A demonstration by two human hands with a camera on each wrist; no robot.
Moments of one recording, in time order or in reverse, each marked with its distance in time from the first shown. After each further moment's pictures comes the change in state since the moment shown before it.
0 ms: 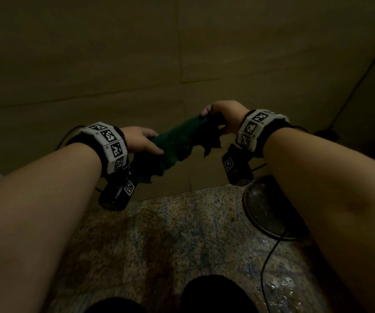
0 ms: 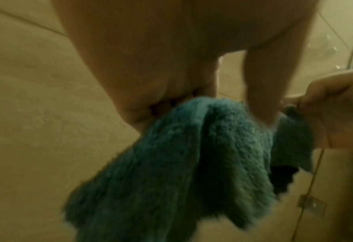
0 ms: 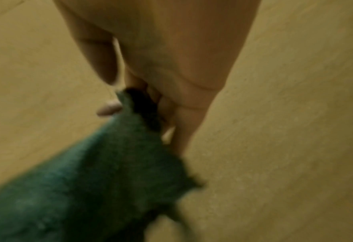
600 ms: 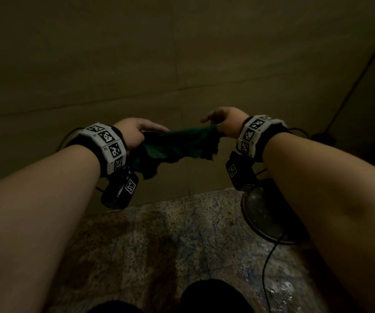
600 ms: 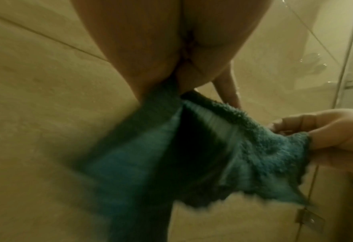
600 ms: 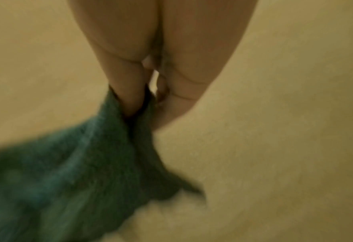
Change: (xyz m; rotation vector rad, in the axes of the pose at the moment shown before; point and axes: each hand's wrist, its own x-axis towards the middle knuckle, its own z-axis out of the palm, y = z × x) left_hand -0.002 0.007 -0.006 -0.067 0.288 0.151; right_hand -0.001 0.010 -0.020 -0.436 0.026 -0.199
